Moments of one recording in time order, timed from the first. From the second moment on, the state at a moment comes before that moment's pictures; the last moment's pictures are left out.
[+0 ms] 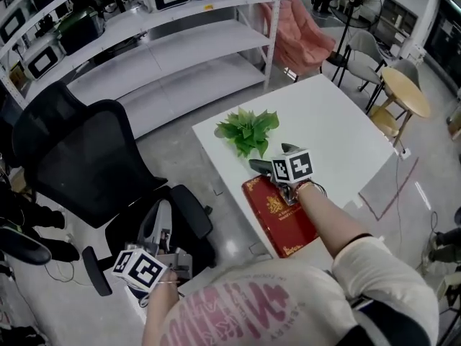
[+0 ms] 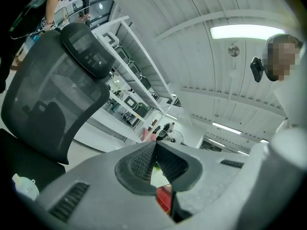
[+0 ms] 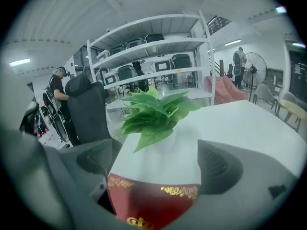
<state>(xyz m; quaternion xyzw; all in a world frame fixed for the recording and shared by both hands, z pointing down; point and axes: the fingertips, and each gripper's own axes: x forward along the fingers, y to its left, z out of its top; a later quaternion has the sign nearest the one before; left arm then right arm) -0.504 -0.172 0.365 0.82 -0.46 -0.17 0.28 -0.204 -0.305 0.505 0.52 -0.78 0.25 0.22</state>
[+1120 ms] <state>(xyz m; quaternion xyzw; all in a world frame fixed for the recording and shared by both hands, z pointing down) -0.420 -0.122 0.355 0.88 -0.40 -0.13 0.24 -0.208 -0.159 0.369 0.49 -0.84 0.22 -0.01</state>
